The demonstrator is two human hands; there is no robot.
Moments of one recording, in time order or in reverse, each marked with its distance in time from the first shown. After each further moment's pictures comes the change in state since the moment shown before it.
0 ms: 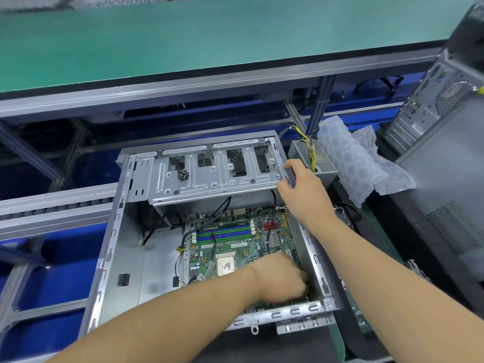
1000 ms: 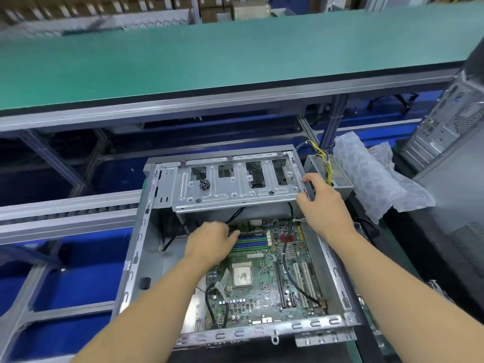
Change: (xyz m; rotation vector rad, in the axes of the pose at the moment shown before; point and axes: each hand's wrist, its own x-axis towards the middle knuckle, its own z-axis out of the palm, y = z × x) left_hand -0.111 -0.081 0.065 -0.596 0.406 -1.284; right_hand 0.000 0.001 -0.001 0.022 -0.001 0.017
